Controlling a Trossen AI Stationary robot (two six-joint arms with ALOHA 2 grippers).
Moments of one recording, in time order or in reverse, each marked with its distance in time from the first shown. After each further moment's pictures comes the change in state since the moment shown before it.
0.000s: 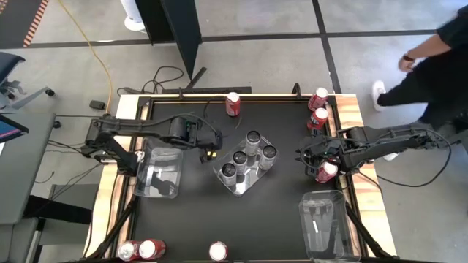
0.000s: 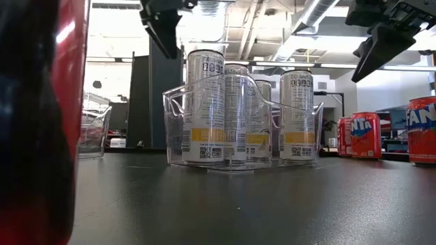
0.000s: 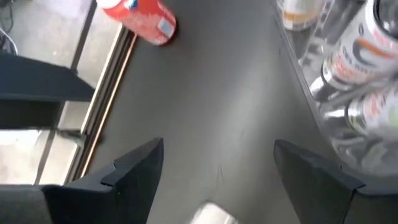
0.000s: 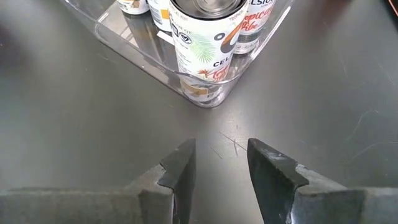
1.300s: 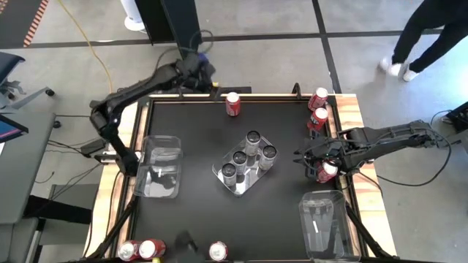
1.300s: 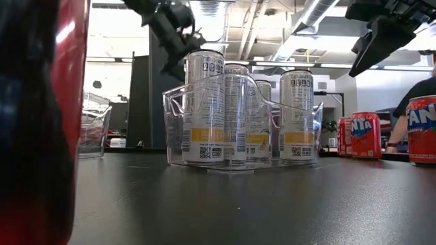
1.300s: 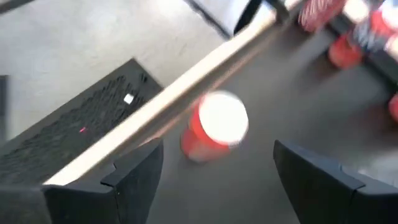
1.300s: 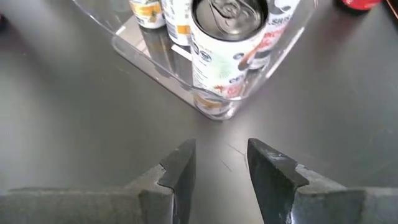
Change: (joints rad) left arm 0.741 0.088 0.001 0.592 0.640 0.160; right arm 0.033 0.001 0.000 0.054 0.000 -0.005
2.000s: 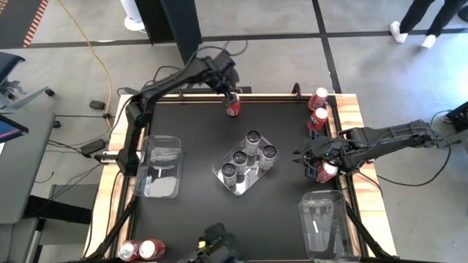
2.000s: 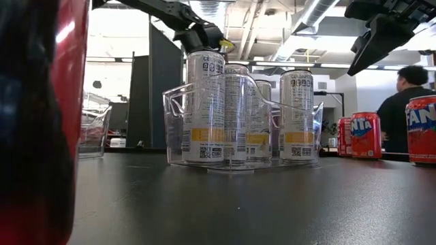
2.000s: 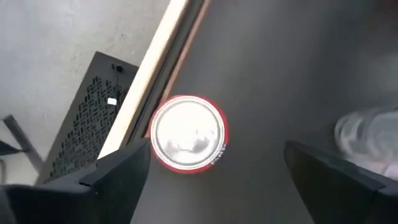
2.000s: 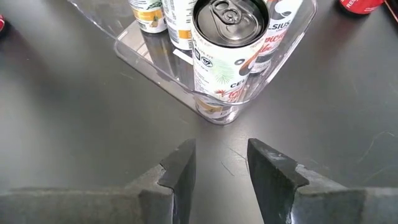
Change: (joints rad) left arm -0.087 0.407 0.489 -0.354 -0.012 0.394; right arm -0.001 0.000 0.000 0.010 0.000 0.002
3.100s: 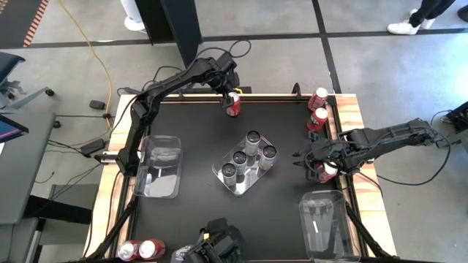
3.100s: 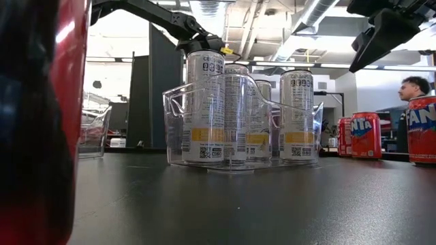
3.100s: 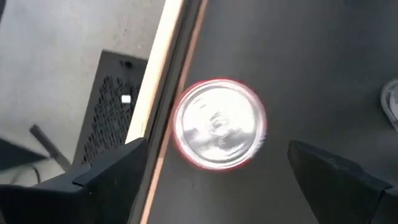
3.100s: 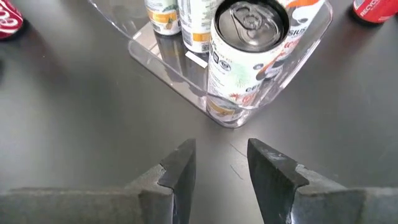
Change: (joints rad) left arm 0.031 0.062 0.021 -0.020 -0.025 0.170; right arm 0.046 0.000 0.000 0.022 0.000 -0.002
